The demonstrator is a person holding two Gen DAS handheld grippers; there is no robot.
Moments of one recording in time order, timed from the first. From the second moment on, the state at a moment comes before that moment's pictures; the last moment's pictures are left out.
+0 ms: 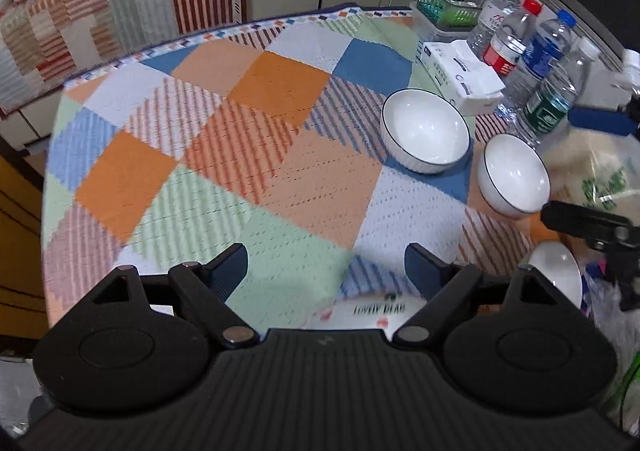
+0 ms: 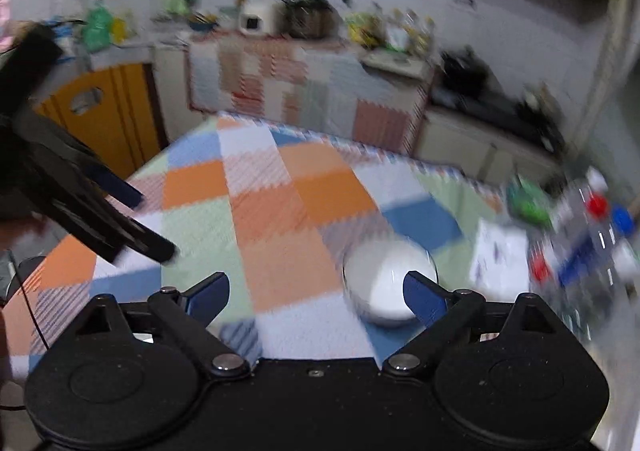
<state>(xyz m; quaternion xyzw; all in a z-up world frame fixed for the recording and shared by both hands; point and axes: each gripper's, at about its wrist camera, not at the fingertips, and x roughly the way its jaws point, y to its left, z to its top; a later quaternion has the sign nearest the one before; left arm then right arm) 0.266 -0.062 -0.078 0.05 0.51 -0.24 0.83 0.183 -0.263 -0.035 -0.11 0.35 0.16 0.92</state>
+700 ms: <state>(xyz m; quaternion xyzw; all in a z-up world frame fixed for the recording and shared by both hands) 0.349 -0.154 -0.158 -0.02 0.50 -0.29 0.81 0.302 -0.295 -0.164 -0.16 0.50 0.09 0.85</state>
